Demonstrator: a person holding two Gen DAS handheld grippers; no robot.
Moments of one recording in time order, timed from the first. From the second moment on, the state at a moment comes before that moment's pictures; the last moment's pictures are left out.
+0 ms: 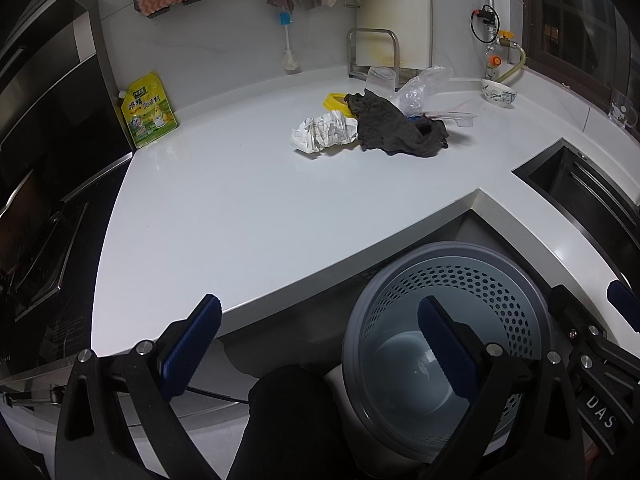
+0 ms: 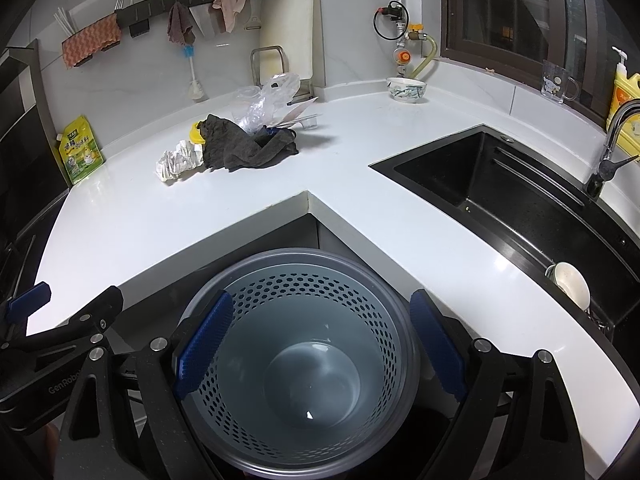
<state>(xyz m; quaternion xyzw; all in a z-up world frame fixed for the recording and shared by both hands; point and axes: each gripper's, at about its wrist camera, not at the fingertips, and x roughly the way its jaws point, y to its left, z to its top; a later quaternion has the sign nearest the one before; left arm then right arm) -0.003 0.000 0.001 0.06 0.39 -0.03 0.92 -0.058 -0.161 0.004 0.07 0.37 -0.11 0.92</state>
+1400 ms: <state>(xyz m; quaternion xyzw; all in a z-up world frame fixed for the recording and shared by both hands) 0.103 0.016 0.014 0.04 0.37 -0.01 0.93 0.032 -0.209 0.009 0.09 0.36 -0.05 0.93</state>
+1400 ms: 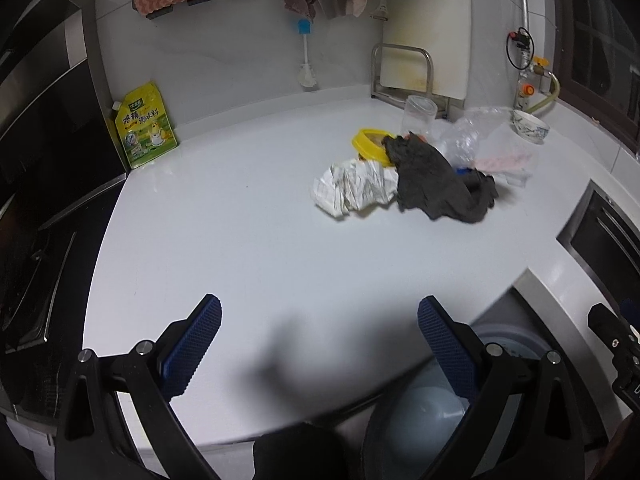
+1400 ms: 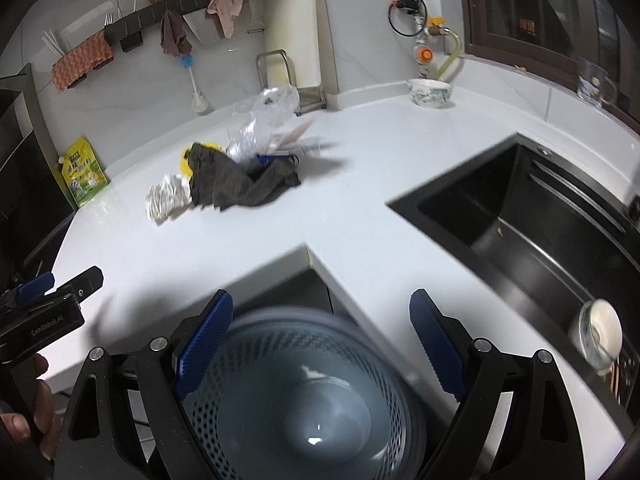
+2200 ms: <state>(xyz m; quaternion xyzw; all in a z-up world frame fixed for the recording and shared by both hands) 0.215 0.021 0.001 0.03 0.37 0.01 0.93 0.227 -0.182 0.039 0.02 0.34 0.01 0.94</state>
